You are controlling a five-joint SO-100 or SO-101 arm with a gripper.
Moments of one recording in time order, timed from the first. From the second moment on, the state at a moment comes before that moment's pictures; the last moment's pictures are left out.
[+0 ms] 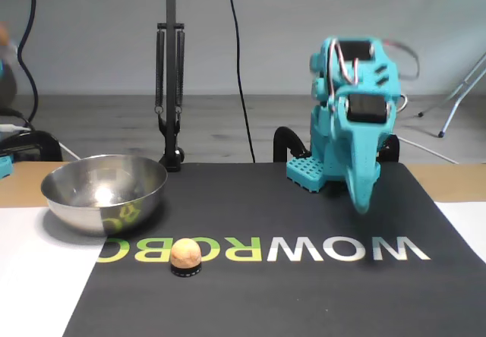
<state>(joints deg) 3.7 184.3 171.1 47.9 -7.6</state>
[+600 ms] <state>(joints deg) 7.4 133.6 122.3 62.5 -7.6</state>
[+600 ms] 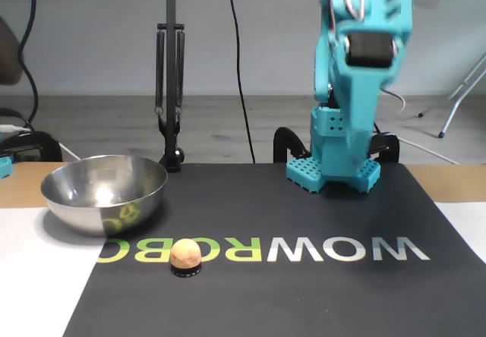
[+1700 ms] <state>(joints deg) 7.5 92.0 88.2 79.2 -7.6</state>
